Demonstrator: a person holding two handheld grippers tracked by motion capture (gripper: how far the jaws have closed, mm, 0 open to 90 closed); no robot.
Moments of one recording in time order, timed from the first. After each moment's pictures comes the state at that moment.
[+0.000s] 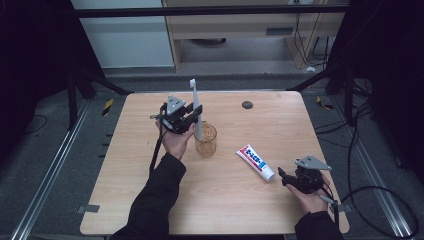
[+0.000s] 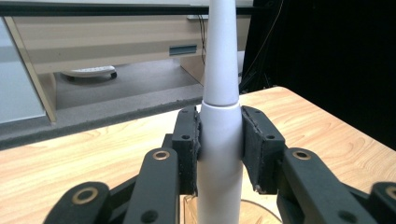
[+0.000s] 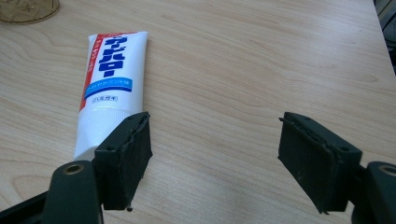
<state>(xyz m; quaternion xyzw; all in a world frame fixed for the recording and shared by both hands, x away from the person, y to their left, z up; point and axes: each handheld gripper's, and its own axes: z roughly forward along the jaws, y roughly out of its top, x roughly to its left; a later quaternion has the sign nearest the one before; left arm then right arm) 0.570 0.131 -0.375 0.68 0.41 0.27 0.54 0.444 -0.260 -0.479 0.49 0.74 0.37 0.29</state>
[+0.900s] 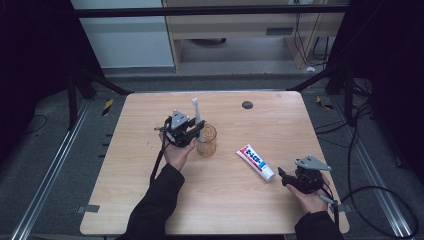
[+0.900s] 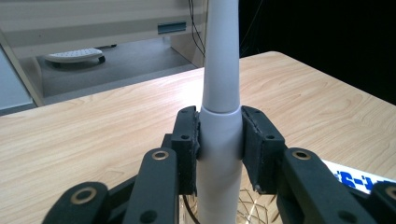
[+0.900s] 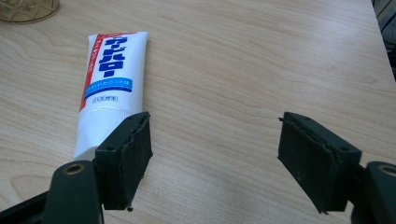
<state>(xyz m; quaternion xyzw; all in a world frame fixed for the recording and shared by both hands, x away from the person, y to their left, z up) 0.560 0.130 -0.418 0.72 0.39 0.25 0.52 0.444 -0.260 -0.479 0.49 0.74 0.36 0.30</state>
